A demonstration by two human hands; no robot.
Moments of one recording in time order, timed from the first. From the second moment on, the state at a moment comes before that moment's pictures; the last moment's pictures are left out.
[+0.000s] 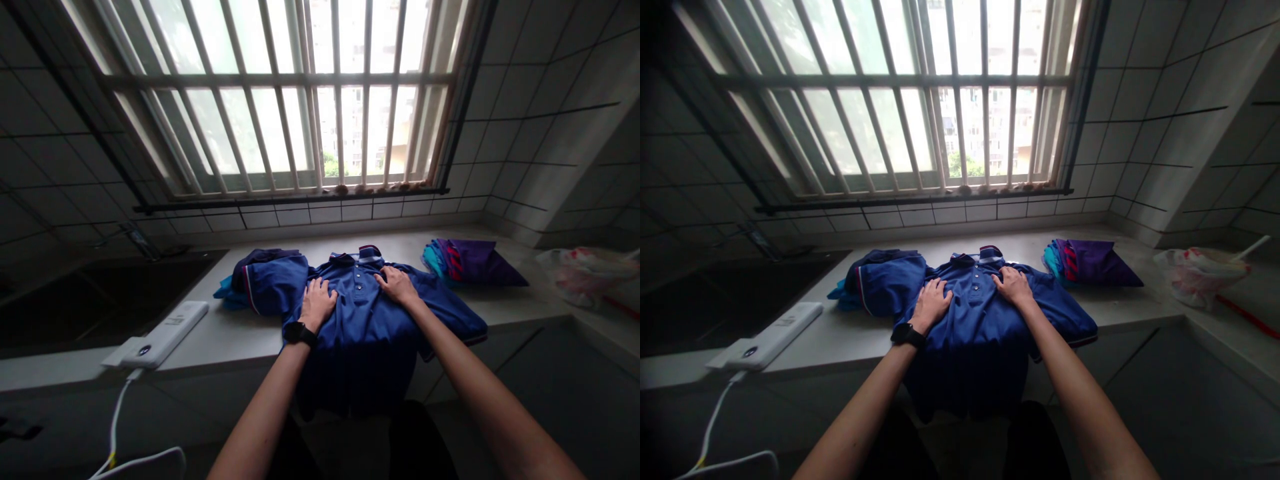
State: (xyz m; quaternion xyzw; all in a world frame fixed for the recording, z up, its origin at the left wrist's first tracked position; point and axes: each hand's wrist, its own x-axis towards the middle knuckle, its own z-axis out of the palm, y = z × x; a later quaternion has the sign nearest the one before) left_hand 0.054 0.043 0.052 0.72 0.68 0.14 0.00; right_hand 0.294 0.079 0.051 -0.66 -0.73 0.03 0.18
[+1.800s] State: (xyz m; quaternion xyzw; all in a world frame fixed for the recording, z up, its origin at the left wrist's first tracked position) left_hand 0.053 0.046 0.048 0.72 0.68 0.14 -0.01; right_hand 0.288 0.074 0.054 -0.72 -0.68 -0.02 0.12
